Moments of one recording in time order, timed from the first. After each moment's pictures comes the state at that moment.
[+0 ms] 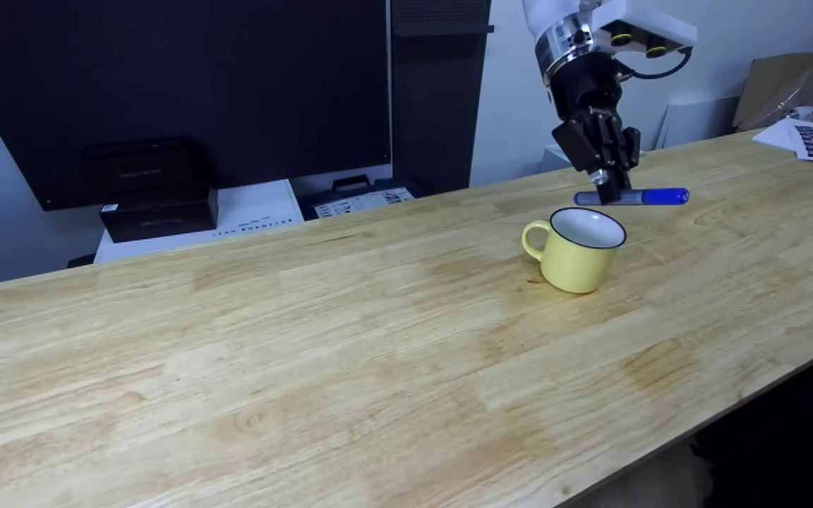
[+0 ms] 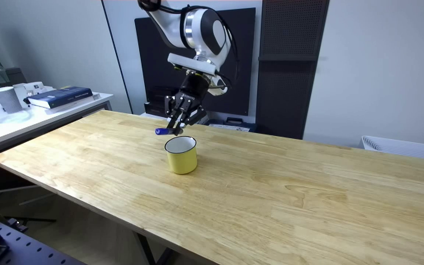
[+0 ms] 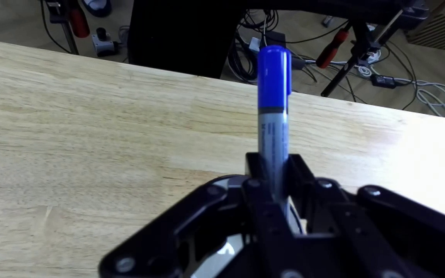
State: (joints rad) arm -0.15 0.89 -0.03 -1.40 0.10 1.42 -0.23
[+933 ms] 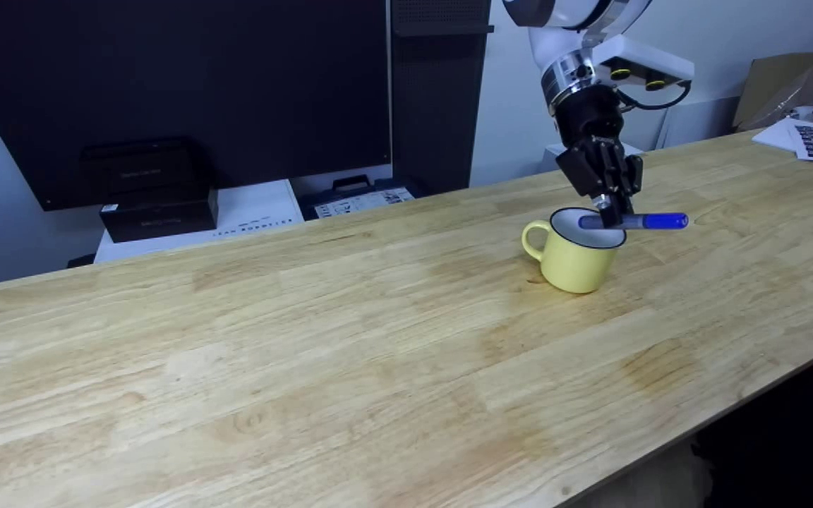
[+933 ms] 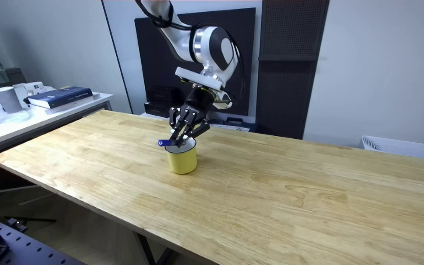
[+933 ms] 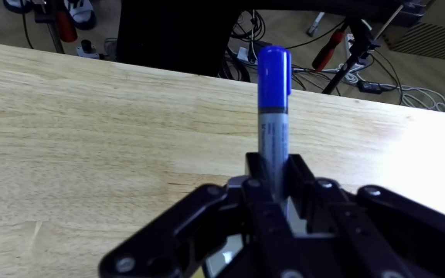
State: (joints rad) arm -0.18 0.99 -0.03 -1.33 0.12 1.39 -0.22
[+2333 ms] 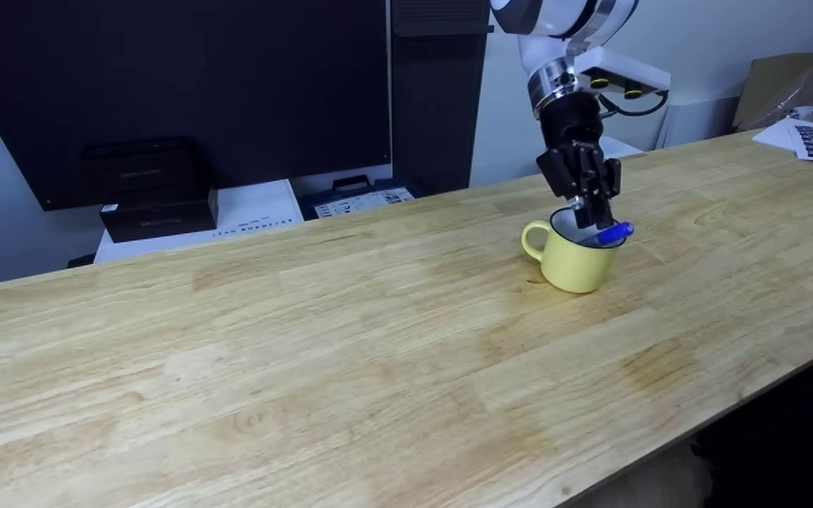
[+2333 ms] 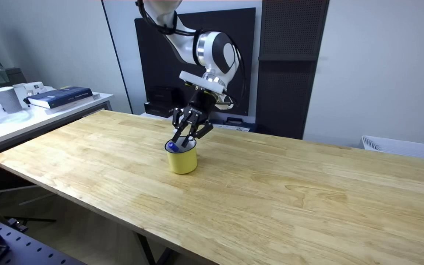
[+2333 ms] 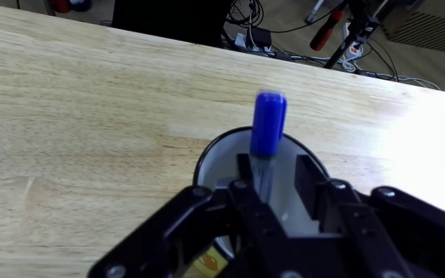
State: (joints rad) arm -0.18 1.09 -0.02 -1.18 0.14 1.37 -0.22
